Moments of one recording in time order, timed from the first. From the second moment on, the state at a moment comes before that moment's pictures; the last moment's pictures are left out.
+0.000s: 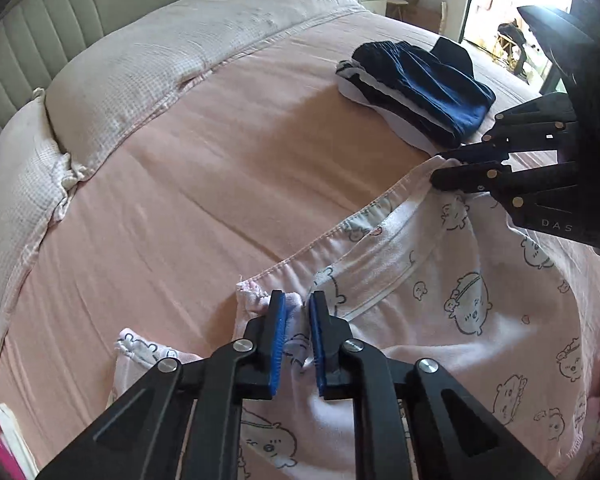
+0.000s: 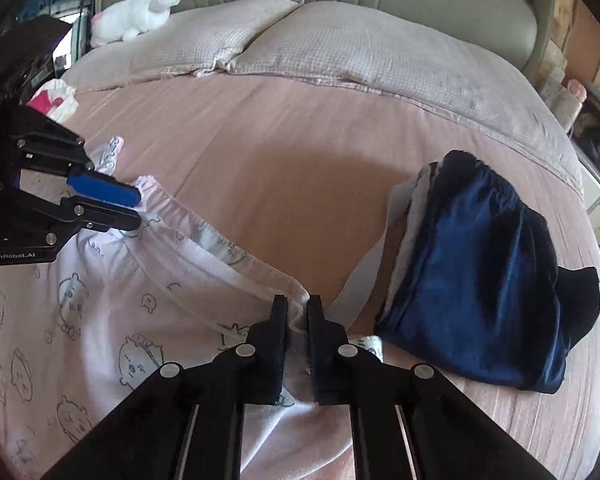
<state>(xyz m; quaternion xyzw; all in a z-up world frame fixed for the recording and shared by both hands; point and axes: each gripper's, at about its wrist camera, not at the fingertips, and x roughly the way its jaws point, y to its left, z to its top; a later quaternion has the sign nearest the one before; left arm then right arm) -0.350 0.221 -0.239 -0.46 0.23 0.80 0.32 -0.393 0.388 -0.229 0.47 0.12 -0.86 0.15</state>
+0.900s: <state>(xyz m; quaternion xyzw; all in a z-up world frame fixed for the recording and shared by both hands) -0.346 0.223 -0.243 -0.44 0.26 0.80 0.32 -0.378 0.393 -0.246 0.48 0.14 -0.86 0.13</state>
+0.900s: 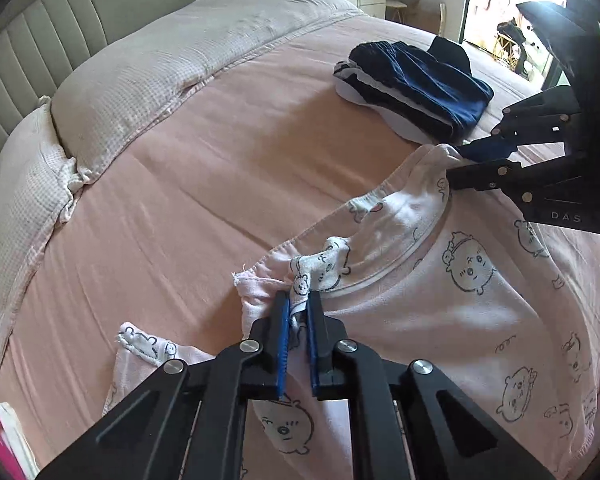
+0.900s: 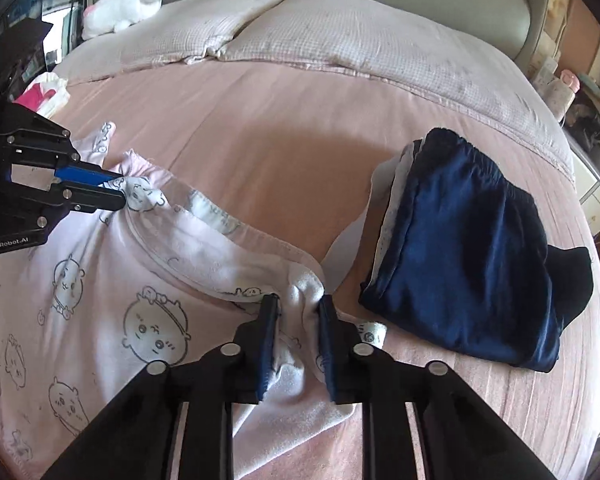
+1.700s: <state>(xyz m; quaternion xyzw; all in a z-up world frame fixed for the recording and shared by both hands) -0.384 0.195 -0.230 -0.47 0.19 0.83 0.24 -0.387 0.464 -0.233 0.53 0.01 -0.84 0.11</state>
